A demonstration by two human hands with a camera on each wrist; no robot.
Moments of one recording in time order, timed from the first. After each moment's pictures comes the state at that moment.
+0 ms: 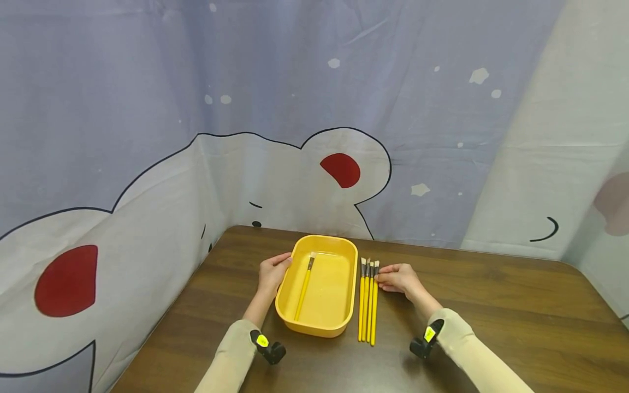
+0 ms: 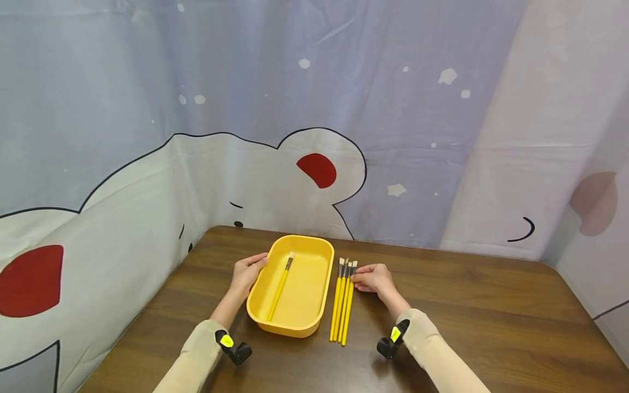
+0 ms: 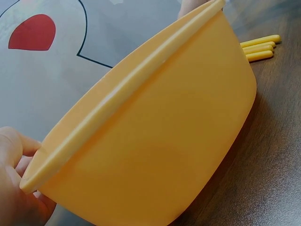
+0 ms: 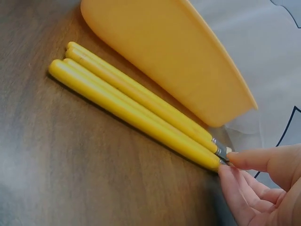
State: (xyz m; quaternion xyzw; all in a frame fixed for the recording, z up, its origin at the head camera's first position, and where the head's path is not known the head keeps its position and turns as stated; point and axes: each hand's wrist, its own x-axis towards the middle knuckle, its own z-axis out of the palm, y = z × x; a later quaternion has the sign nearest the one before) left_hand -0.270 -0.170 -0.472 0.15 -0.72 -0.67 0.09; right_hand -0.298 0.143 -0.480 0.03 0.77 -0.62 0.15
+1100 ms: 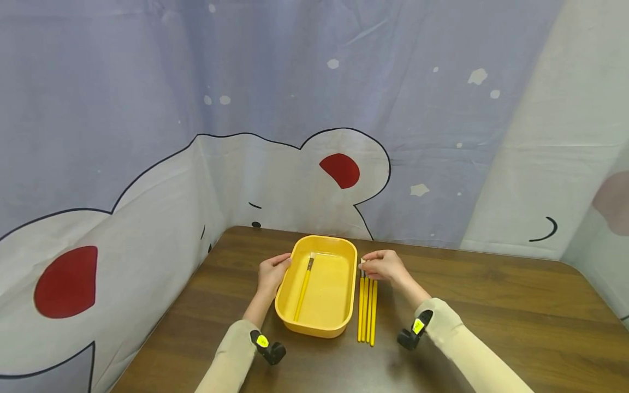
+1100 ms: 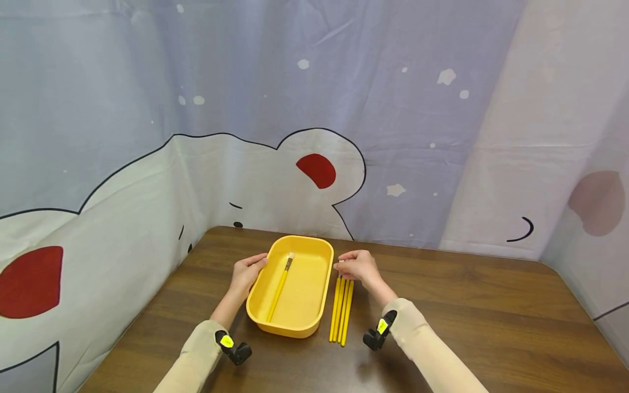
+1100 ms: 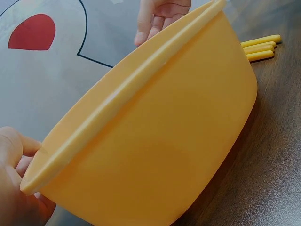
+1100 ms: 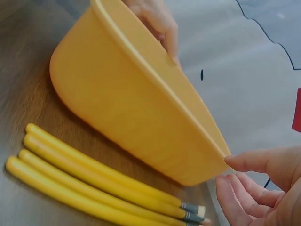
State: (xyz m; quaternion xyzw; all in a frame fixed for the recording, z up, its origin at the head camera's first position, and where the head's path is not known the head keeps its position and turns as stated) left_hand -0.274 -0.170 -0.474 0.16 -0.72 -0.67 0.08; right_hand -0.296 0.107 -0.435 0.01 0.81 -0.57 0.12
